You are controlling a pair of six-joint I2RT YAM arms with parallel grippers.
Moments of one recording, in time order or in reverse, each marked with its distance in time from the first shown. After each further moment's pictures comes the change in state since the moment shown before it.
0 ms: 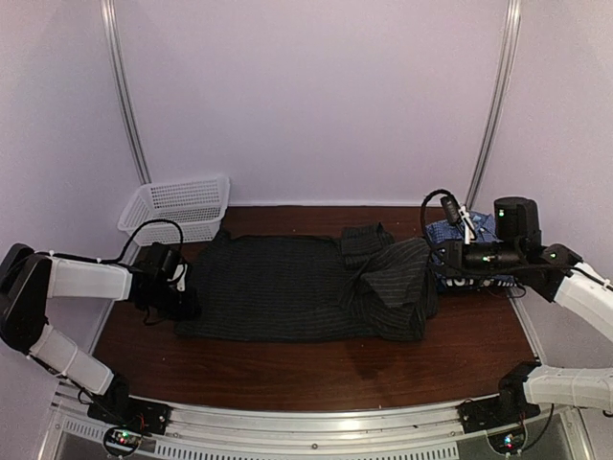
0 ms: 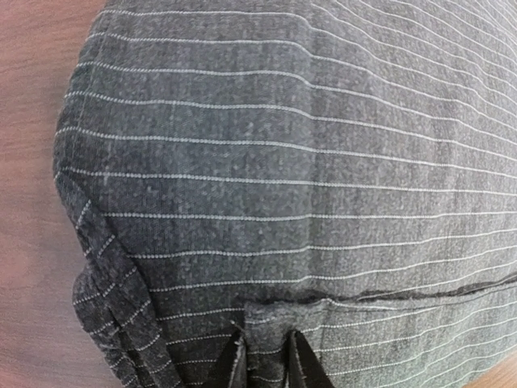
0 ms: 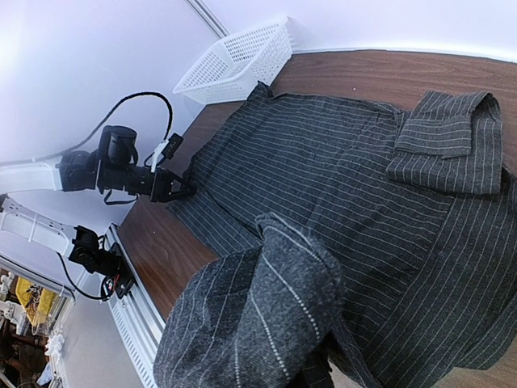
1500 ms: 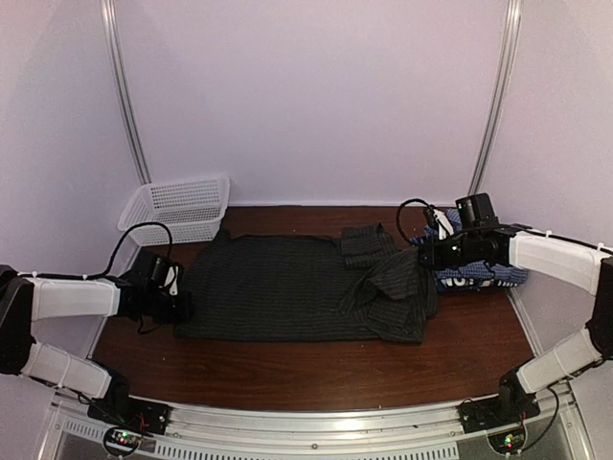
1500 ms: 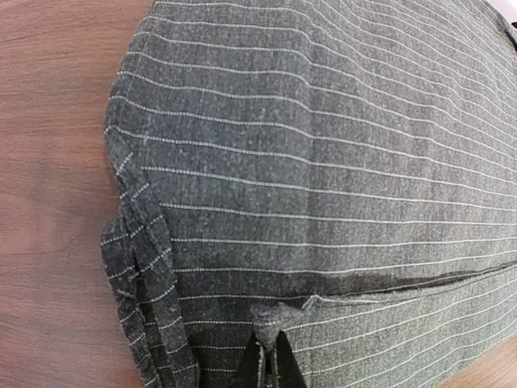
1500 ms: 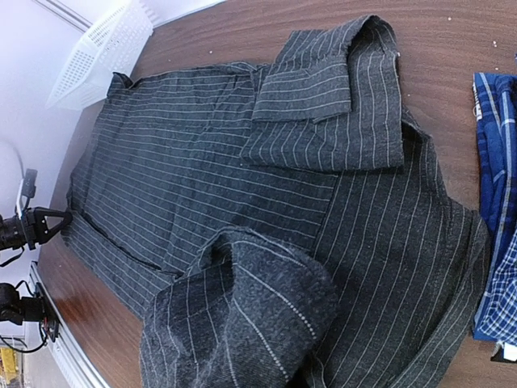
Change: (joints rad) left arm 0.000 -0.155 -0.112 0.057 -0.027 -0.042; right arm -0.131 0.435 0.090 0.056 0.121 -0.047
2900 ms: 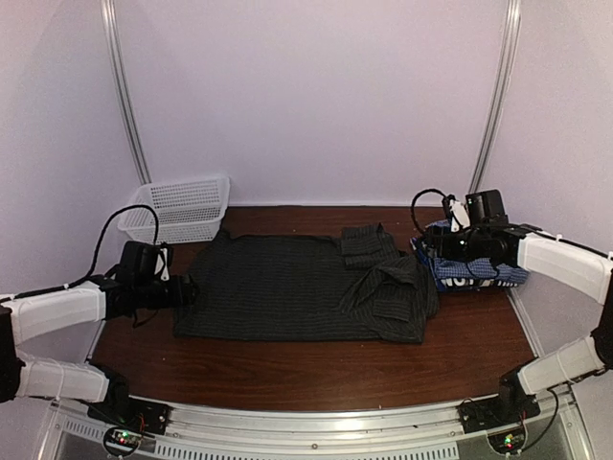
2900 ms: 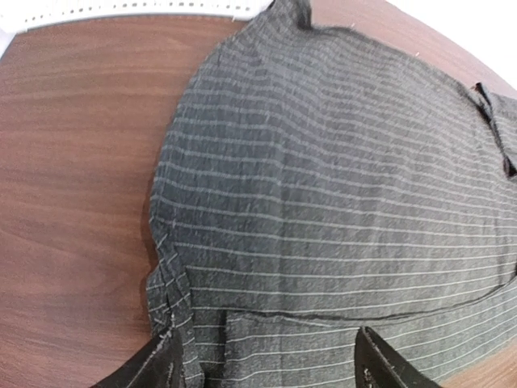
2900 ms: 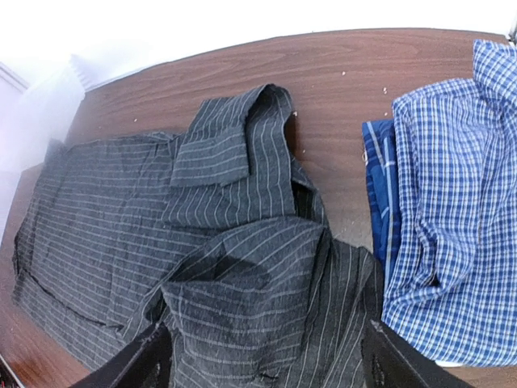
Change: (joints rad) left arm 0.000 -0.156 0.006 0.023 -0.067 -0.004; right arm -0.028 -0.014 0.034 0.035 0.276 0.004
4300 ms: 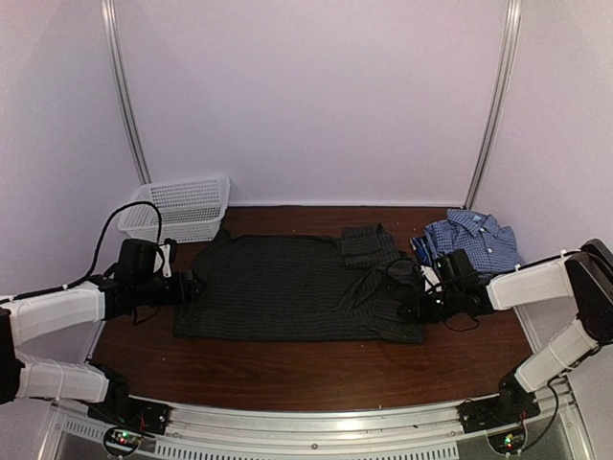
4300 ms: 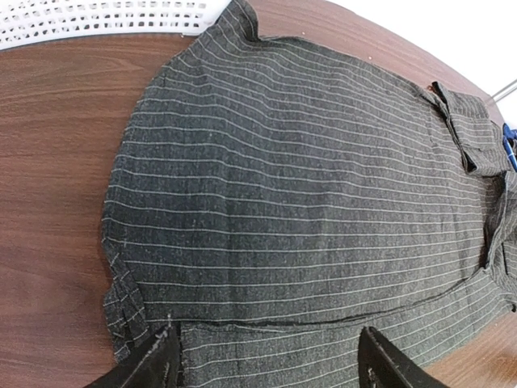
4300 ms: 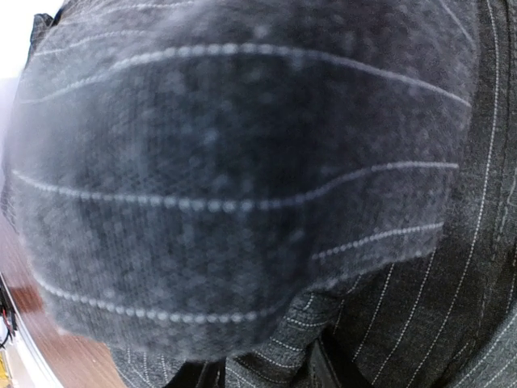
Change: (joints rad) left arm 0.000 -0.014 0.004 0.053 0.114 0.005; right arm 0.167 0.134 -0.388 0.304 -0.152 0.150
